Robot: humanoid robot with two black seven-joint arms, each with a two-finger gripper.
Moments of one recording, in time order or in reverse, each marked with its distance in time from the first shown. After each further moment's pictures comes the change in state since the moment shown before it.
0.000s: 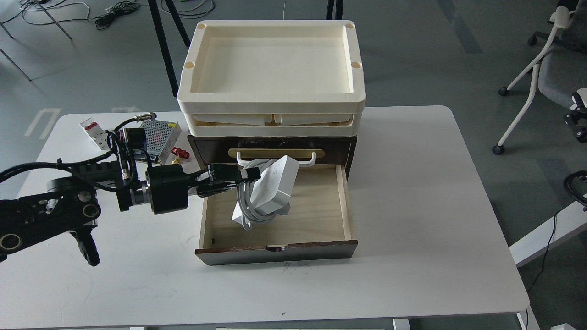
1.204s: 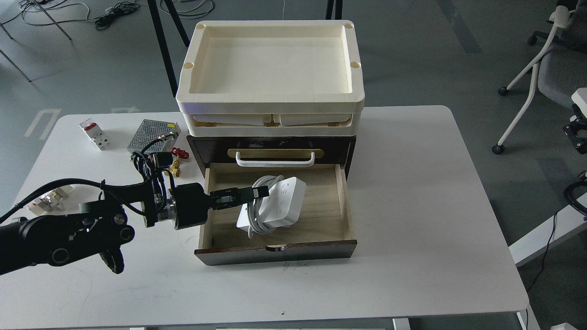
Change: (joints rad) left arm -0.022 -0.111 0.170 0.111 0.136 0.233 0.000; right arm -0.036 -0.001 0.000 0.001 0.001 0.000 0.003
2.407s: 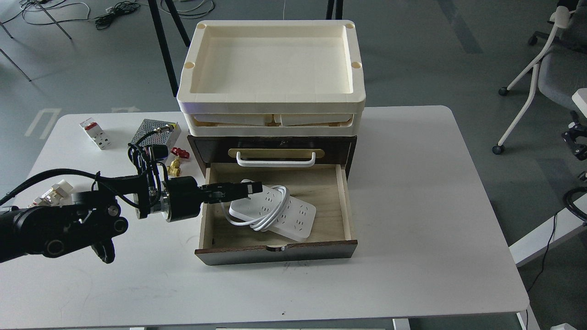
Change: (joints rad) left arm -0.051 0.018 0.034 0.029 0.013 -0.010 0.000; right arm -0.023 0.003 0.001 0.000 0.000 0.000 0.002
